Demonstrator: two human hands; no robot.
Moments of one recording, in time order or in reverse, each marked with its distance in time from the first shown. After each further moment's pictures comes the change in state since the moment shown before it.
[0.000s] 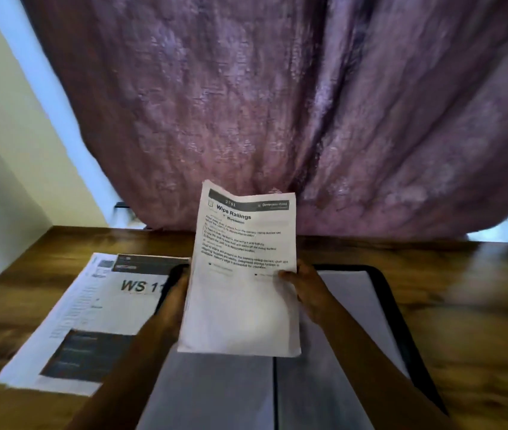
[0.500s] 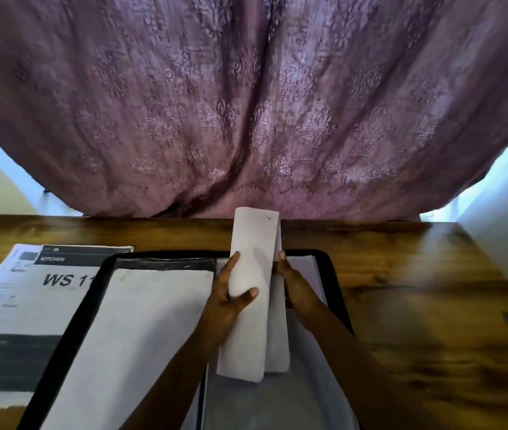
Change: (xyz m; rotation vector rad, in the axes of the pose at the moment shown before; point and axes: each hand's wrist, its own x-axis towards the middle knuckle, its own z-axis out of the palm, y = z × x) left_hand 0.042 -0.116 0.135 0.601 -0.123 0.266; right_hand -0.025 0.009 -0.098 0.019 -0.008 0.165
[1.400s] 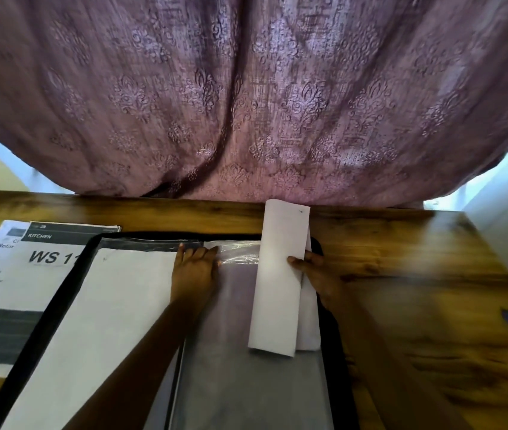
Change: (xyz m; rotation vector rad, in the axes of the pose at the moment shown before) left_hand 0.052 -0.049 -0.009 1.141 0.230 0.230; right_hand 0.026 0.025 -0.090 -0.046 0.139 0.018
